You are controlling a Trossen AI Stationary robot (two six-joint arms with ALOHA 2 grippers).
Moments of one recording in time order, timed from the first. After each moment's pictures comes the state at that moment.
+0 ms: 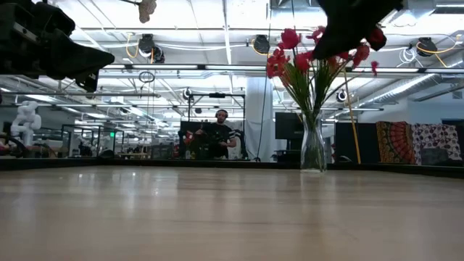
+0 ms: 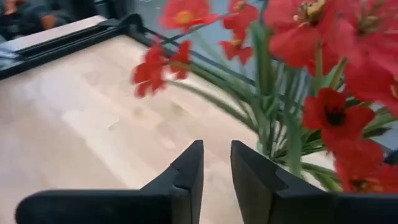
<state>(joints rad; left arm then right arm) -0.05 0.01 0.00 0.02 0.00 -0.04 0.23 1.18 0.94 -0.61 0.92 0.74</state>
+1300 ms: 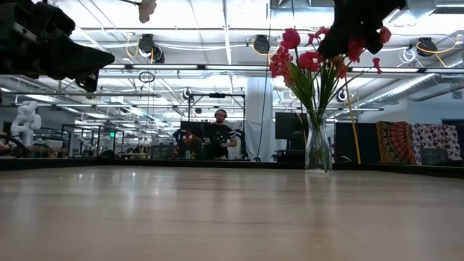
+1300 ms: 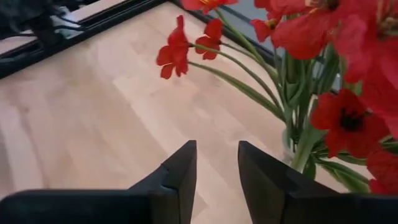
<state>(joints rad) -0.05 0.01 0.00 0.02 0.00 -0.04 0.10 1.04 0.94 -0.65 0.56 0.61</state>
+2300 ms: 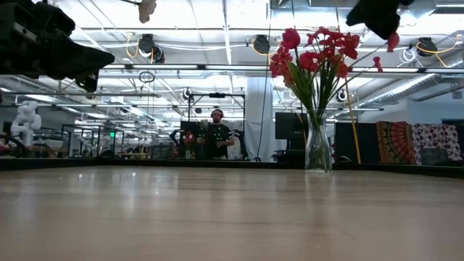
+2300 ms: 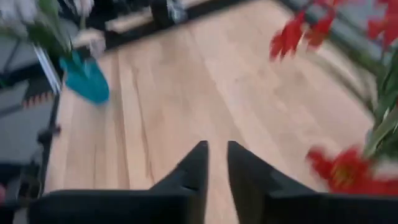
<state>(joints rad) -0.05 0.01 0.00 0.02 0.00 -0.04 0.22 0.86 0.94 -0.68 0.31 0.50</state>
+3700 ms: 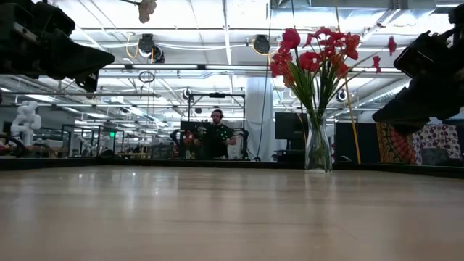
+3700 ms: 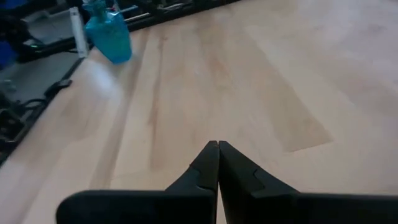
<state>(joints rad) -0.05 0.01 0.00 0.02 0.00 -0.04 0.45 0.79 0.03 0.38 0.41 0.46</state>
